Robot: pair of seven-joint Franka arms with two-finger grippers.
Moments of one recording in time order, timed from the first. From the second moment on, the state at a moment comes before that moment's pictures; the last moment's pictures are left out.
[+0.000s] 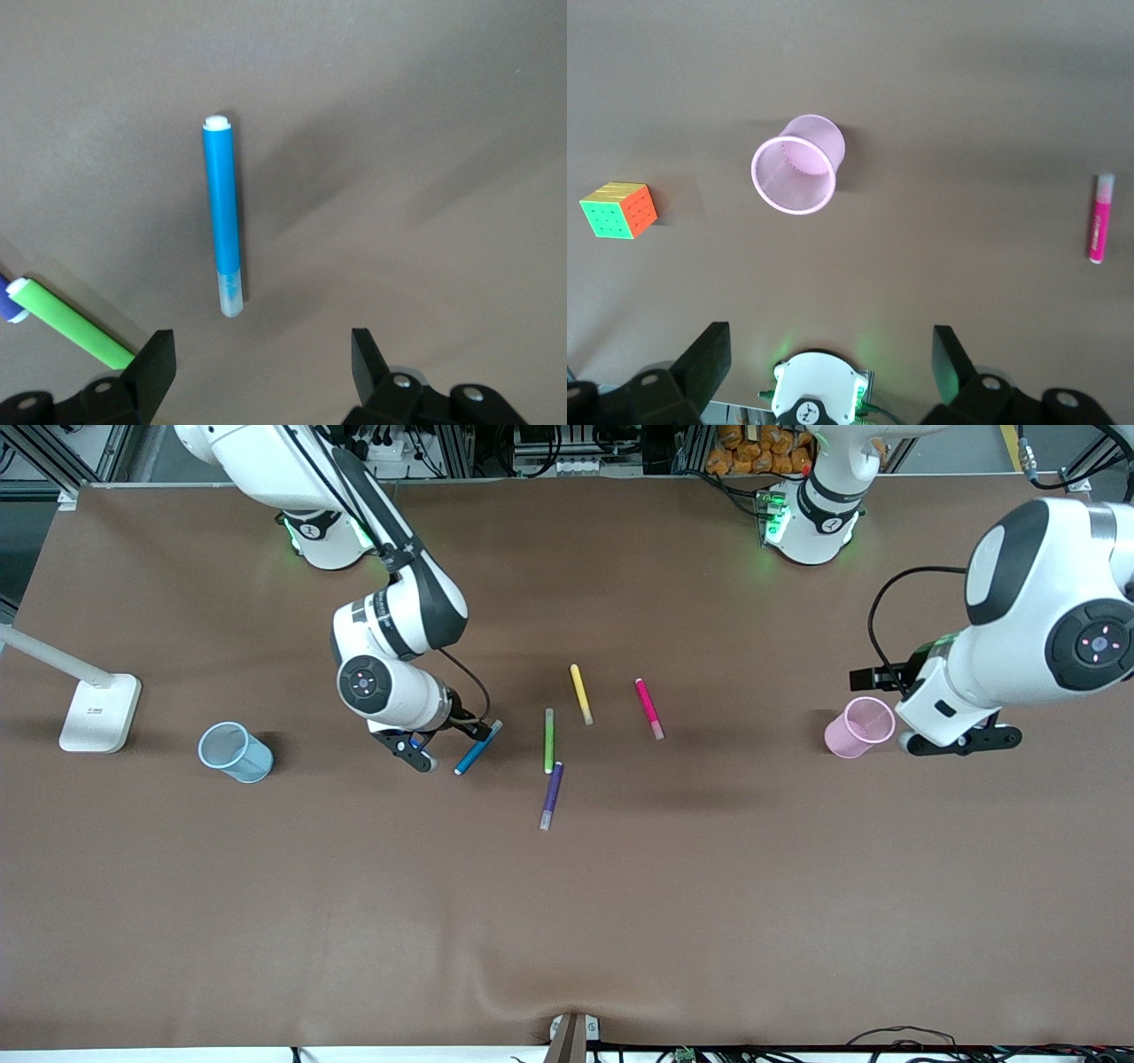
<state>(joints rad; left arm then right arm) 0.02 0.20 -0.20 -1.65 0.08 1.48 -0.26 0.57 0.42 -0.03 -1.97 0.35 2.21 0.94</state>
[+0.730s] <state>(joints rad) 0.01 0.20 -0.20 -1.78 0.08 1.63 -0.31 0.64 0.53 -0.03 -1.97 0.37 2.39 0.96</state>
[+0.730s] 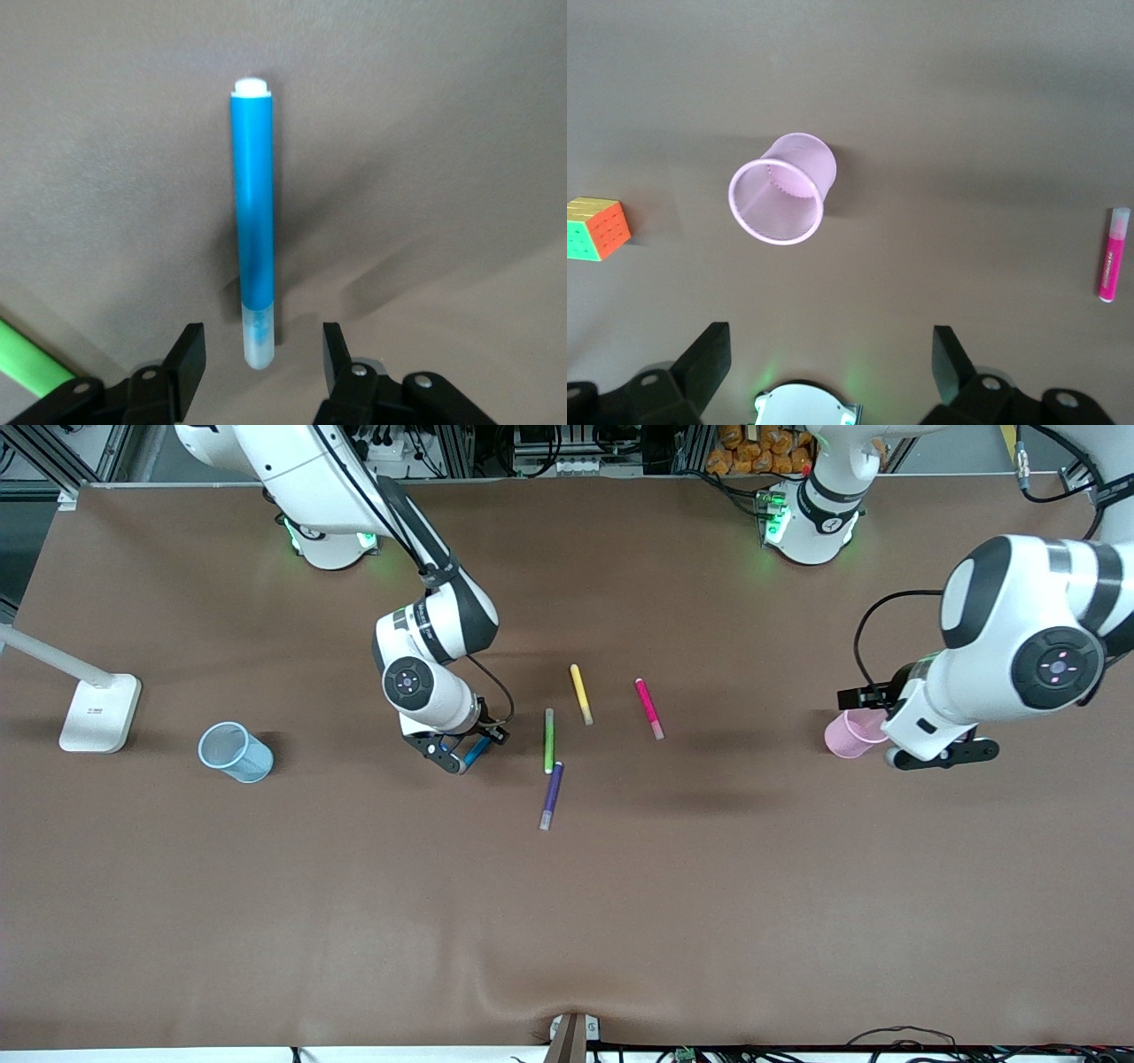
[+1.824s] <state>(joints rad) -0.28 0.44 -0.21 -1.75 -0.16 1.86 -0.75 0.49 0.44 -0.07 -1.82 0.40 1.92 0.99</state>
